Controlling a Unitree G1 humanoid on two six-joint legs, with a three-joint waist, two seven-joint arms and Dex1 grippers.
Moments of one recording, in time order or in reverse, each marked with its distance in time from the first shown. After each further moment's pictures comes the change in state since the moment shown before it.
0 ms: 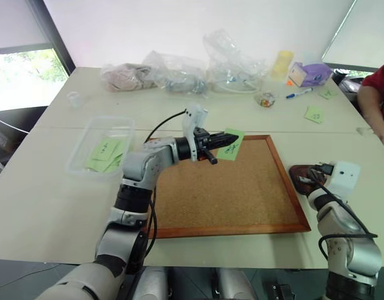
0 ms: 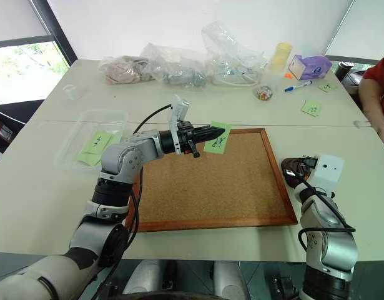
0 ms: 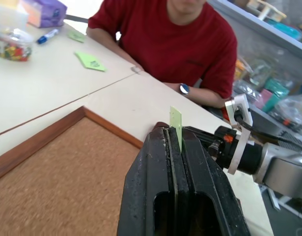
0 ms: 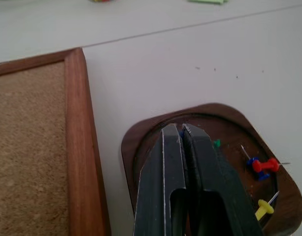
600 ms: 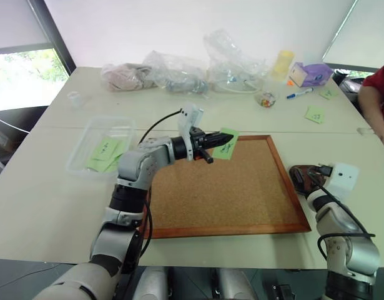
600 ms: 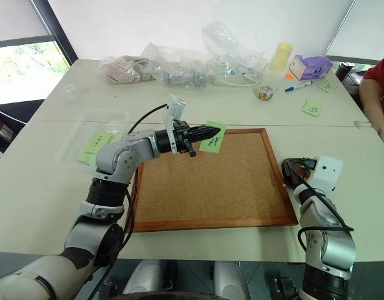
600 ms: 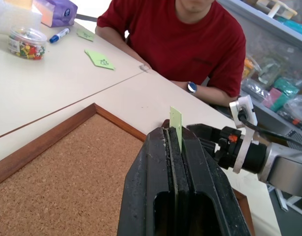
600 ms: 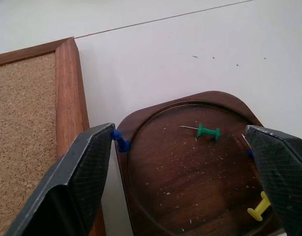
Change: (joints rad) left arm 0.000 0.044 -0.009 -0.007 -0.022 -0.003 0.009; right arm 0.008 0.005 -0.014 0.008 0.020 -0.019 -0.007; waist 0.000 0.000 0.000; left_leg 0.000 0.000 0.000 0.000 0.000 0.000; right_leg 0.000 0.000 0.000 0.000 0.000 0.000
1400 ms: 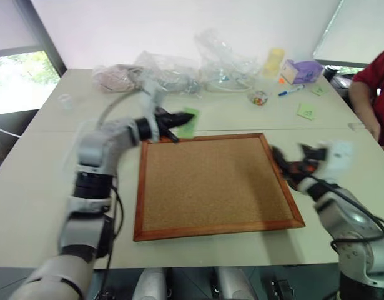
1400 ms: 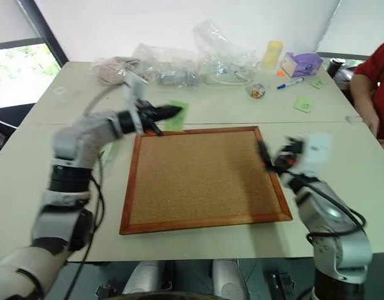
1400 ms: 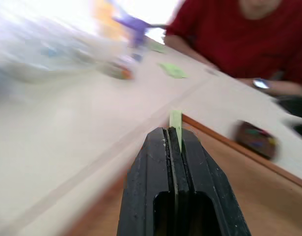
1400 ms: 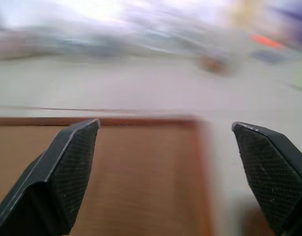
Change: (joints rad) left arm -0.127 0.411 0.099 0.022 0.033 -0.018 0.045; right arm -0.093 -0.171 0.292 -0.368 0.288 0.075 0.241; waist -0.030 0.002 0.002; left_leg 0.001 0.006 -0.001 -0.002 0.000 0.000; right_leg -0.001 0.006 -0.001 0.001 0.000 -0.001
